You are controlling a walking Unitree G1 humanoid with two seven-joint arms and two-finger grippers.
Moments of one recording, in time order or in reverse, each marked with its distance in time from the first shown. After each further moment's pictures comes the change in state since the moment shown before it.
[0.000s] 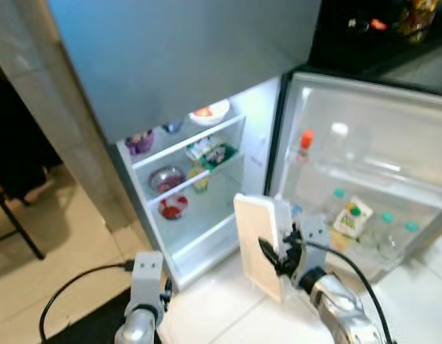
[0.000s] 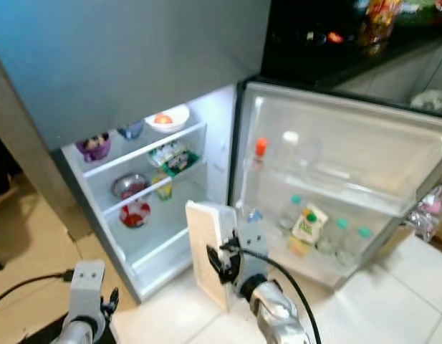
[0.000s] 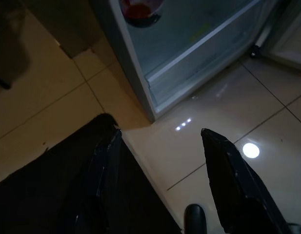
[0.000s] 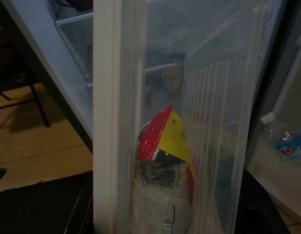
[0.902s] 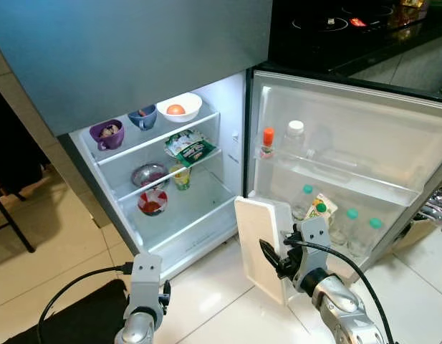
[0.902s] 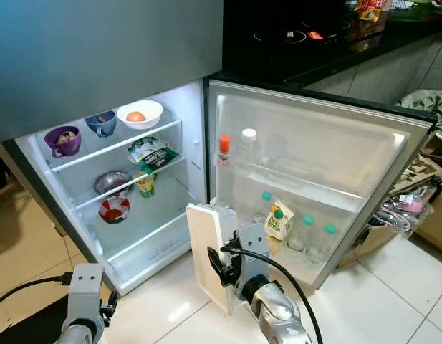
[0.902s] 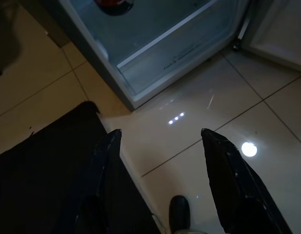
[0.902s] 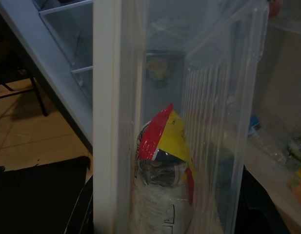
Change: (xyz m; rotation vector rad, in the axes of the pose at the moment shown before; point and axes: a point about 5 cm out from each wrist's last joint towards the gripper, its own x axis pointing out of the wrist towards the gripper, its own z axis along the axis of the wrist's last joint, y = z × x) left arm 0.001 0.001 -0.004 0.000 0.017 0.018; right arm -0.002 0.001 -0.003 0.007 0.010 0.008
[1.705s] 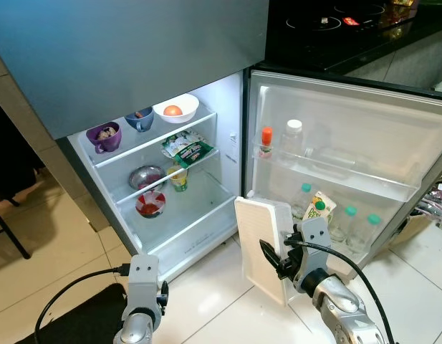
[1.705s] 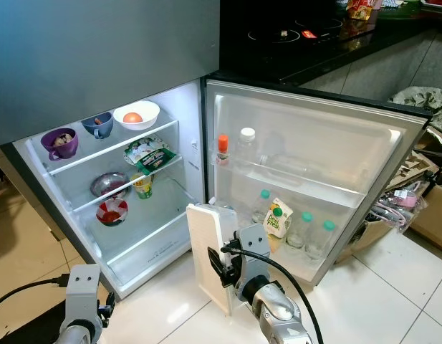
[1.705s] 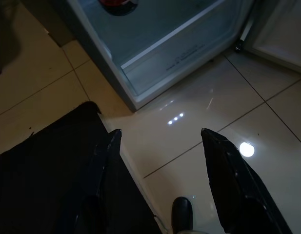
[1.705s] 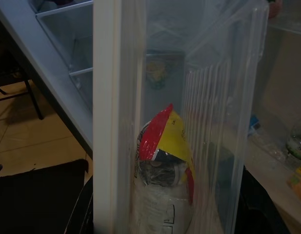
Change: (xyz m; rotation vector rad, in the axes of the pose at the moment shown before) left arm 0.001 0.005 -0.001 -0.036 0.003 0.021; right arm 0.000 0.000 0.000 -0.001 0.000 0.000
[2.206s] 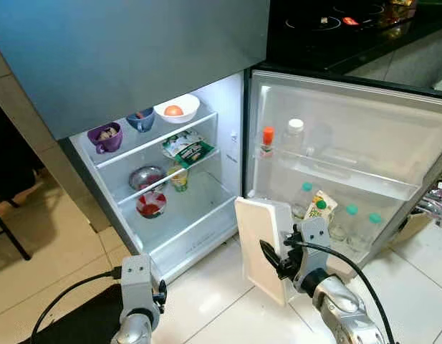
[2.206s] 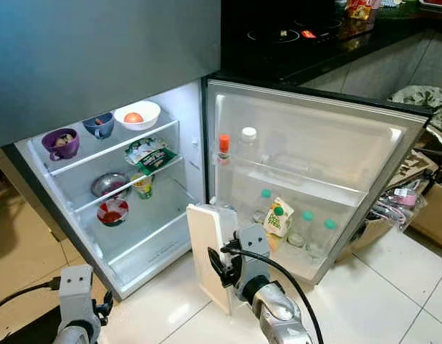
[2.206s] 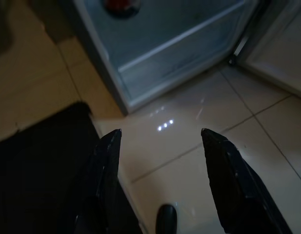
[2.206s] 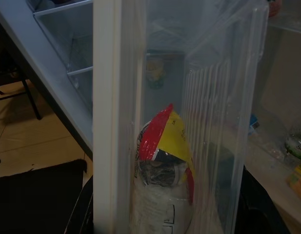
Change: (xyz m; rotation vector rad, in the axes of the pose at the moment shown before) left arm 0.000 -0.003 0.002 -0.077 -0.035 -0.003; right arm 0.000 0.000 0.000 -0.006 0.002 -0.001
